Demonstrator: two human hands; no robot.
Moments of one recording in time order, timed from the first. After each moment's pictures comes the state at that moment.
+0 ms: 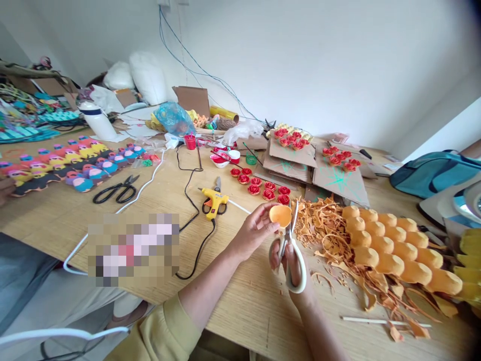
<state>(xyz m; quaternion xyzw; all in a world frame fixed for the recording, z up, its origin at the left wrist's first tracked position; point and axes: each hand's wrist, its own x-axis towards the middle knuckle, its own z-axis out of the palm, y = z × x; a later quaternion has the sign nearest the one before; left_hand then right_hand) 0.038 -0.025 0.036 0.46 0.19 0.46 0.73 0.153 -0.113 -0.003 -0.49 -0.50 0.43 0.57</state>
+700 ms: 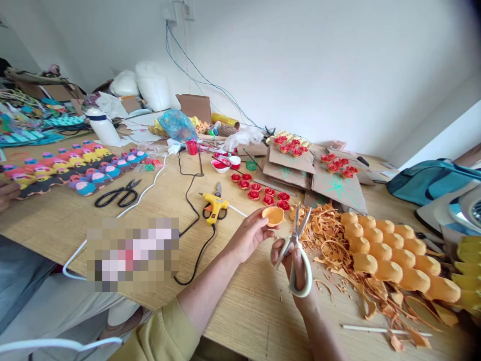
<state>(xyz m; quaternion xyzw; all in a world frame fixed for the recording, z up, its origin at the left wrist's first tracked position) 0.037 -0.012 0.030 0.34 0.17 0.45 0.81 0.159 -0.106 0.002 -0.48 -0.50 0.41 0.59</state>
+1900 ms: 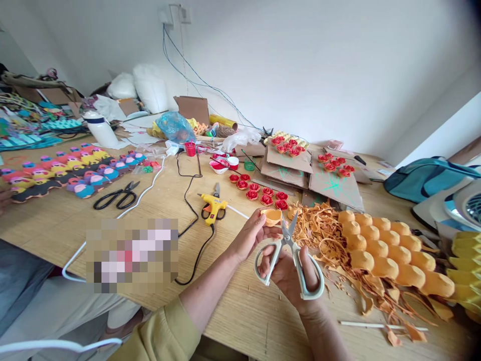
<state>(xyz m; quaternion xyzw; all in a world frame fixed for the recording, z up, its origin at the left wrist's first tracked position) 0.043 -0.014 0.024 0.39 0.13 0.42 0.81 0.157 -0.115 0.017 -0.34 -0.41 0.65 0.54</state>
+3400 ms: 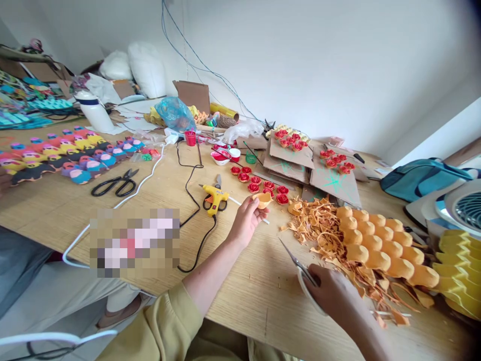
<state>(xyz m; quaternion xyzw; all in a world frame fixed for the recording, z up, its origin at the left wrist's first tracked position) 0.040 -0.004 0.026 0.30 0.20 0.55 0.75 0.235 -0.163 0.016 -0.78 -0.61 0.11 0.03</state>
